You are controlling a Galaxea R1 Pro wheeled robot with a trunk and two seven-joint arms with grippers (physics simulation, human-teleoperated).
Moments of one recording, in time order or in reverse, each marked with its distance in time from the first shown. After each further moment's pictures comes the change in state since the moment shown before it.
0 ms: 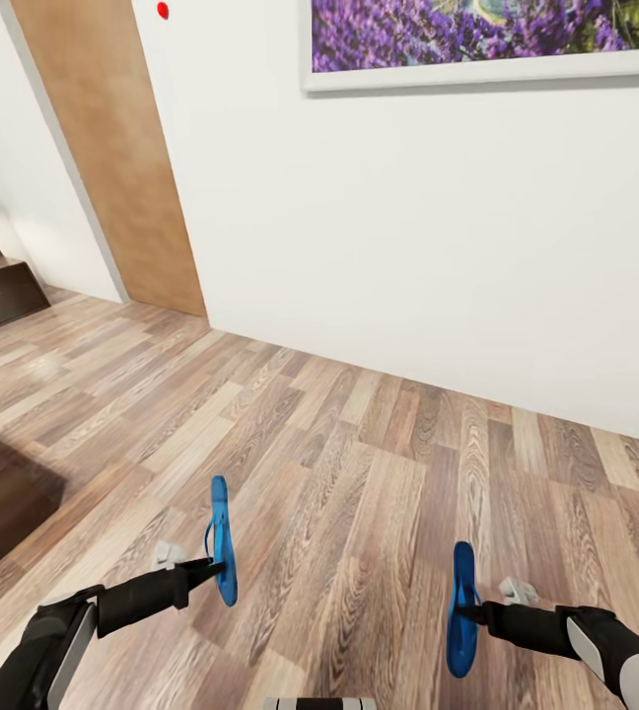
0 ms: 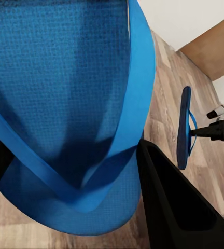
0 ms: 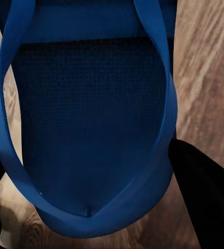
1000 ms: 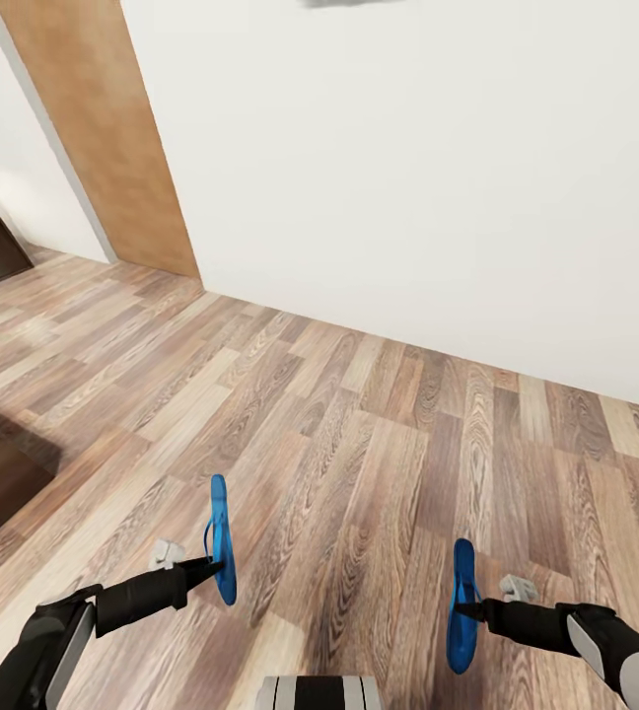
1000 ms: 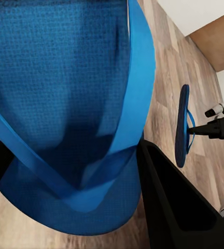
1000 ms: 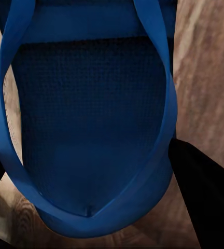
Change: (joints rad) left arm 0.000 0.004 0.002 -0.003 0.001 -0.001 -0.012; right arm -0.002 -0.002 -0.001 -0.010 -0.001 0.002 0.003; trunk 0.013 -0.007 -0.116
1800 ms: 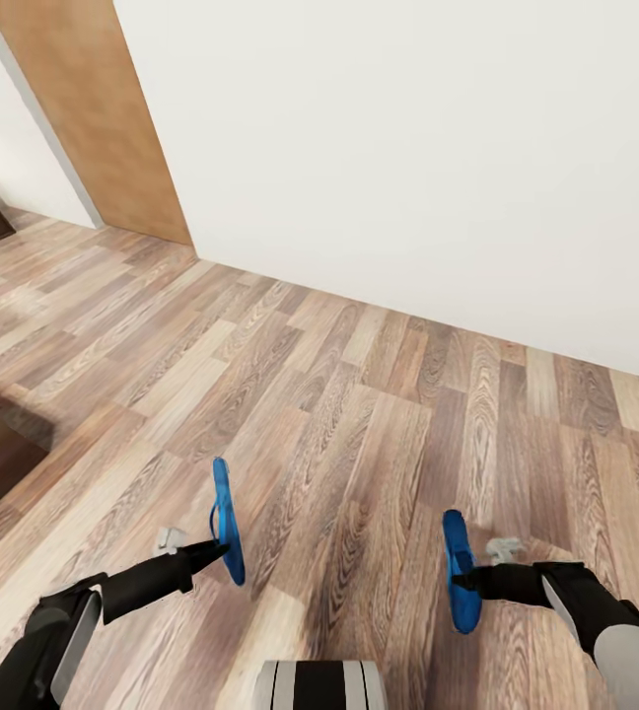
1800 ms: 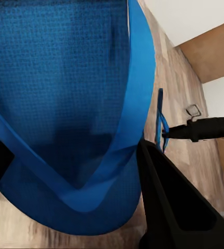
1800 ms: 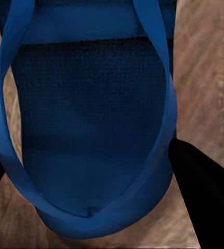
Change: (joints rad) left arm -0.003 -0.027 0.010 -0.067 0.059 0.027 -0.013; right arm -0.009 0.056 -0.004 -0.226 0.213 0.017 -0.132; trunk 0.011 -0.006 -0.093
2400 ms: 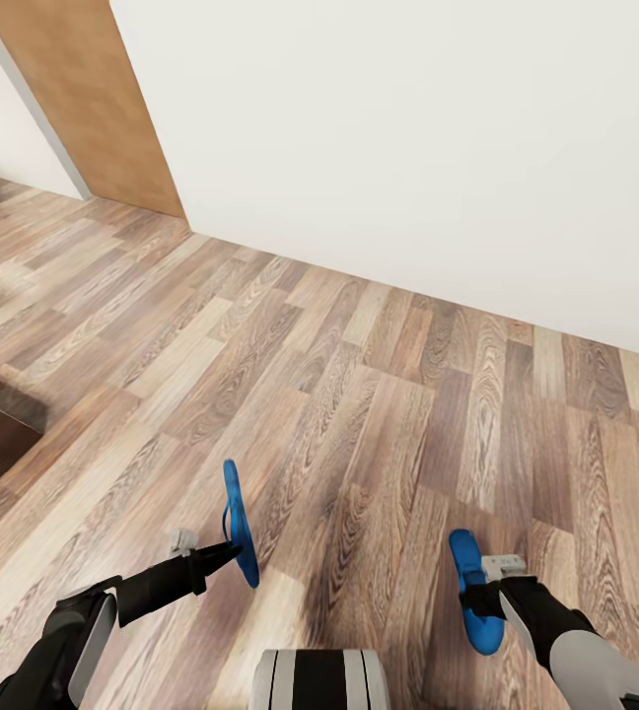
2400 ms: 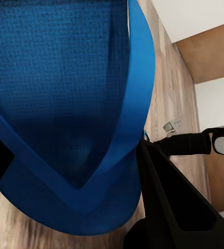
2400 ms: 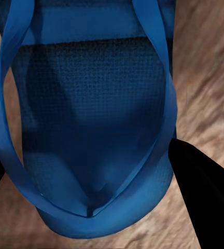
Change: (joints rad) left arm 0.000 -0.047 -0.003 0.017 0.004 0.001 0.000; right arm -0.002 0.117 0.006 0.096 0.019 -0.006 -0.568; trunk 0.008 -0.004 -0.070
